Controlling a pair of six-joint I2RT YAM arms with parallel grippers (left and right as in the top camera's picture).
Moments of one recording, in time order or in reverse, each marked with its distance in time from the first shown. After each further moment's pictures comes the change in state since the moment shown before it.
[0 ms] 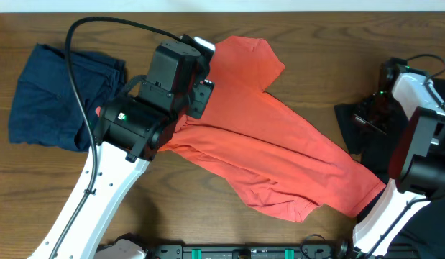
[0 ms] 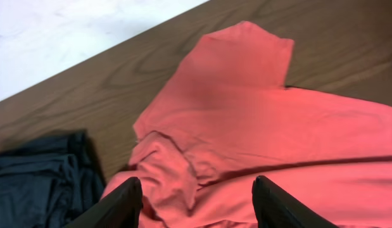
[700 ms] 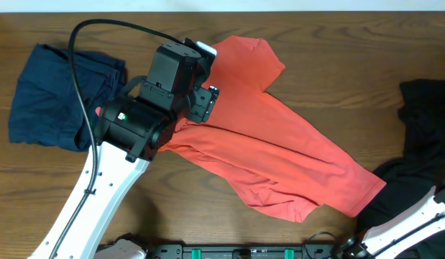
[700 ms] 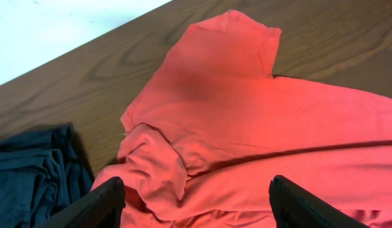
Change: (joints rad) left arm 0.000 0.000 0.000 -0.036 0.035 -0.003; right arm -0.473 0.010 0.368 -0.014 -0.374 -0.307
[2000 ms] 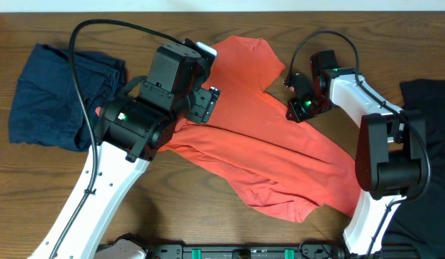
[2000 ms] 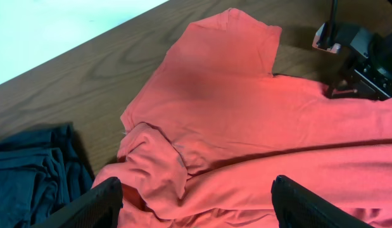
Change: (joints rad) left arm 0.000 0.000 0.000 -0.005 0.000 0.000; right arm 0.876 -0.057 -0.454 0.293 0.027 -0.372
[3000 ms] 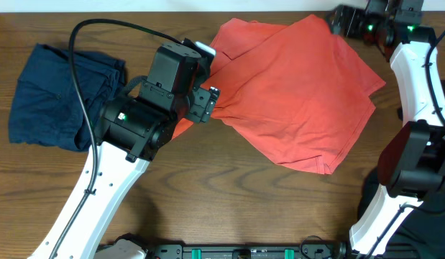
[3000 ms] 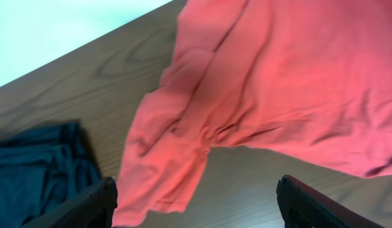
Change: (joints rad) left arm 0.000 0.000 0.000 -0.011 -0.043 0.000; right arm -0.251 -0.010 0.479 0.142 -0.115 0.390
